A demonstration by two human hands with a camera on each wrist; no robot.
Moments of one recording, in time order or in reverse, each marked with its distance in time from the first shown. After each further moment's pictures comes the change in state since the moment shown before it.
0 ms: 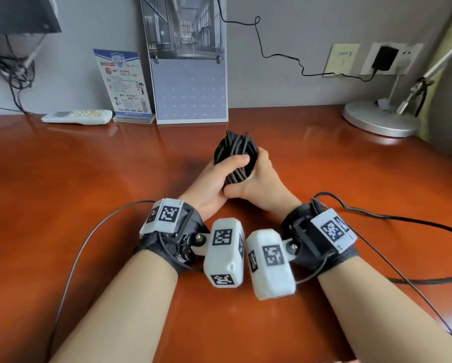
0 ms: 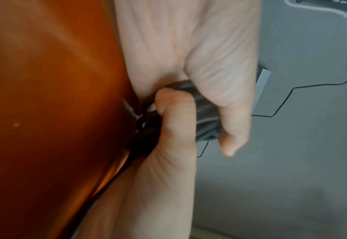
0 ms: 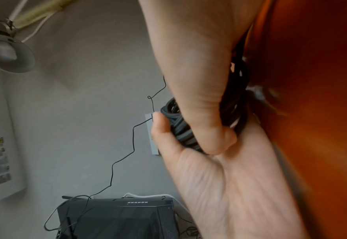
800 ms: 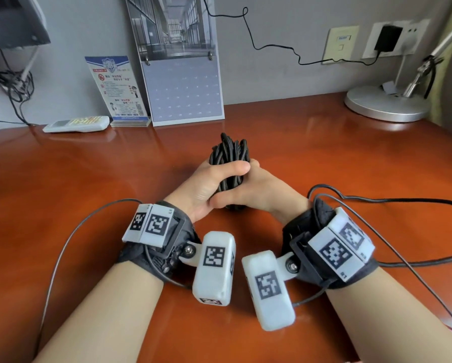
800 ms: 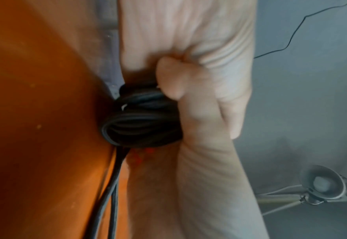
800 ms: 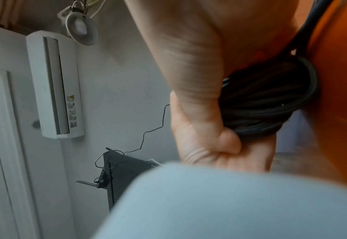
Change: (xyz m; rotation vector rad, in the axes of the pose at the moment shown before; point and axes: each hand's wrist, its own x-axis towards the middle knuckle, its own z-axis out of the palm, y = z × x) left_hand -0.015 0.011 0.010 0.279 -0.034 -0.054; right_hand -0.015 -0.014 -0.009 -0.190 -0.191 0.100
